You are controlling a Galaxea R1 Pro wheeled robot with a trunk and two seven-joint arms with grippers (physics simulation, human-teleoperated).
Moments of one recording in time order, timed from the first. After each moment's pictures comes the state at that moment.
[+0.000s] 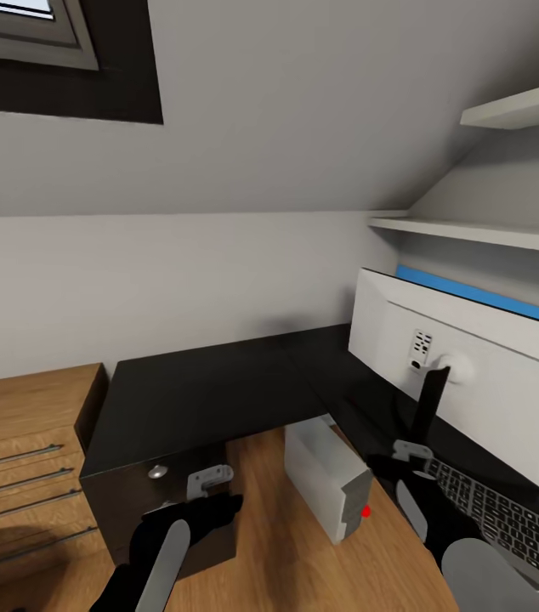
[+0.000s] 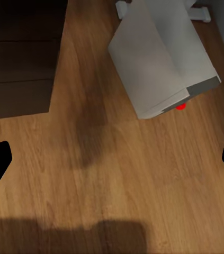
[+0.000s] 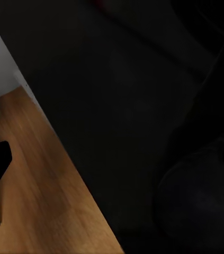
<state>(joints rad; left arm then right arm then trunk) -0.19 -0.15 -0.16 -1.43 0.49 0.81 0.38 -0.63 -0.05 -0.11 -0.54 -0.12 0.20 -0.08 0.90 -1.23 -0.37</state>
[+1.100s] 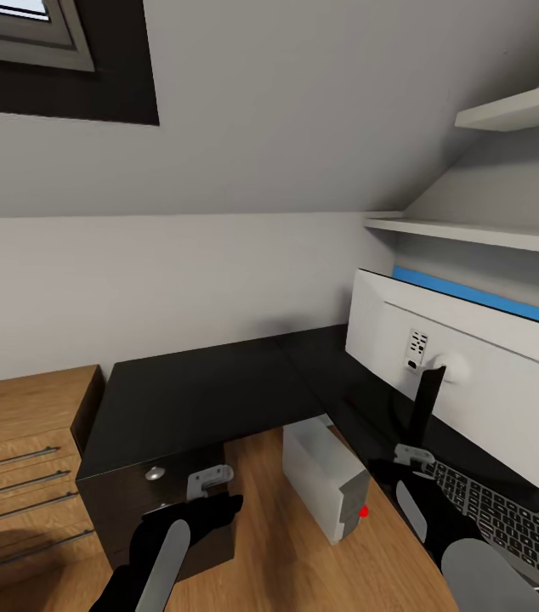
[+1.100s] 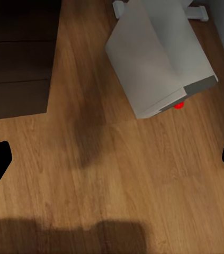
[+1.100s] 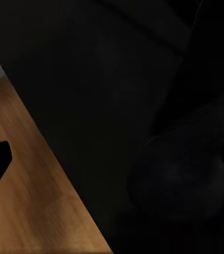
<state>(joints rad) -0.19 -0.15 -0.16 -1.43 0.49 0.81 0.38 -0.63 -0.05 -0.12 -0.53 -0.12 0.25 -0.12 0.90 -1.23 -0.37</state>
